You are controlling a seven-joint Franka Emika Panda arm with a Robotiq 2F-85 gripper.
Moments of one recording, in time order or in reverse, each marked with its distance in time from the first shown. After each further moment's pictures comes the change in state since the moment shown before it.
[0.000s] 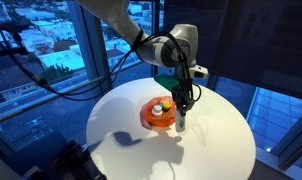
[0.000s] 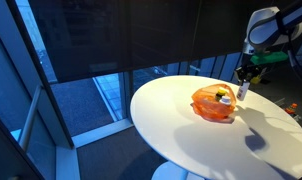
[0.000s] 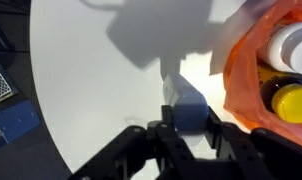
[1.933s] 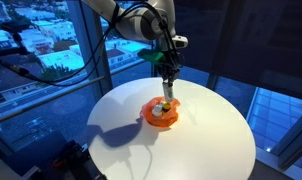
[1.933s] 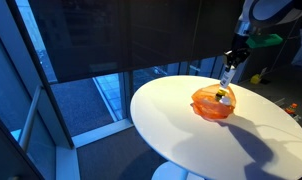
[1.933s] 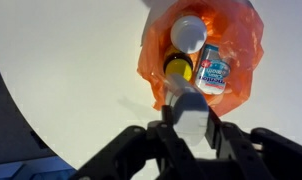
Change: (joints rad) arm 0.046 -0.167 0.127 -0.038 -0.006 0.025 -0.037
